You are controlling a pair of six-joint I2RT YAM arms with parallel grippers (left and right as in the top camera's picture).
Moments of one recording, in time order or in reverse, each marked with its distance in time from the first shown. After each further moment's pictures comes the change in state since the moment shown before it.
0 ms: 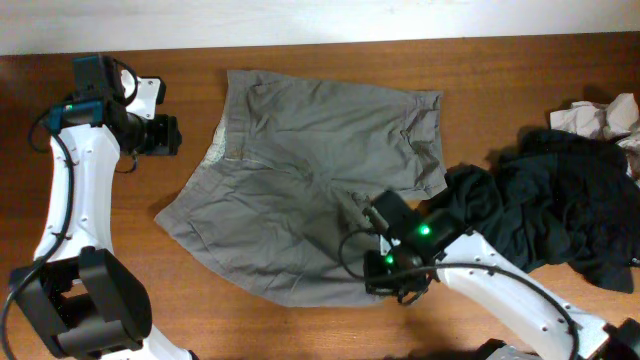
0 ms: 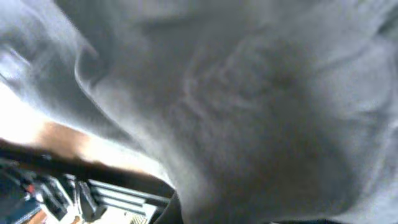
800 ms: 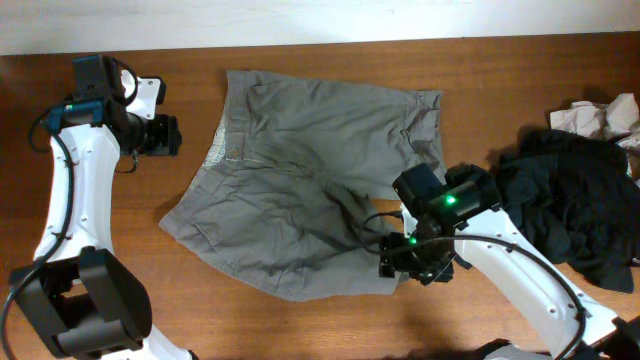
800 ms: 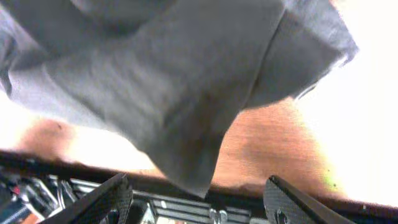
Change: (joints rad) left arm 0.000 0.000 0.000 -0.001 0.000 0.000; right arm -0.184 0.036 0.082 -0.160 0.019 -0.206
